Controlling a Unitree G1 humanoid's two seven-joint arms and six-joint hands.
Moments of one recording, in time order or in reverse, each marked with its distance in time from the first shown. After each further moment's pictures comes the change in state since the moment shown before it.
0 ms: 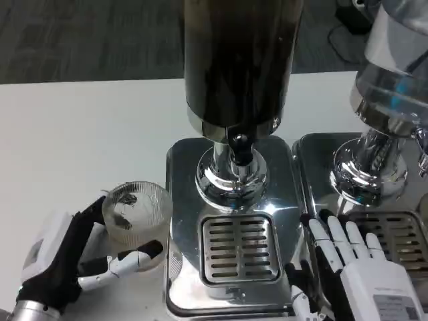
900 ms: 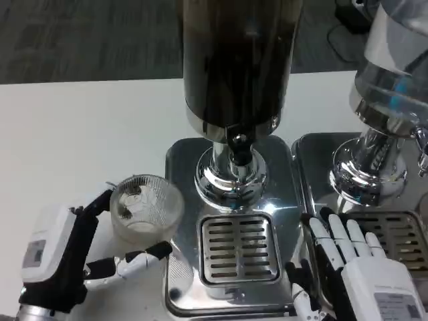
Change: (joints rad) left arm 0.026 0.006 -0.020 -0.095 0.271 0.006 0.360; right arm -0.007 -0.002 -0.004 0.000 0.002 0.000 0.000
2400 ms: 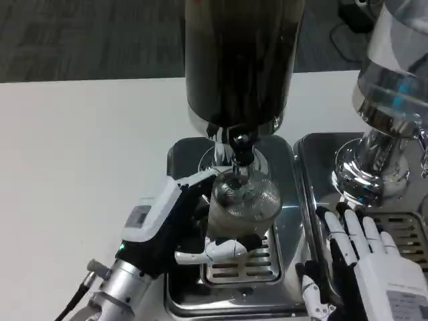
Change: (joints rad) left arm -0.314 -0.165 -0.260 0.253 0.026 -0.025 -0.038; right arm 0.031 0.039 0.000 -0.052 -0.003 0.057 -0.005
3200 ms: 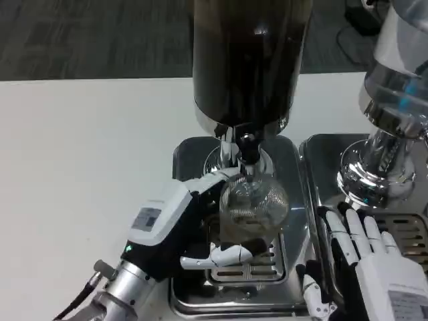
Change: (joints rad) left arm -0.034 0.021 -0.119 0.020 0.043 0.049 0.079; right arm 0.003 0.001 -0.002 -0.004 0.006 0.001 0.000
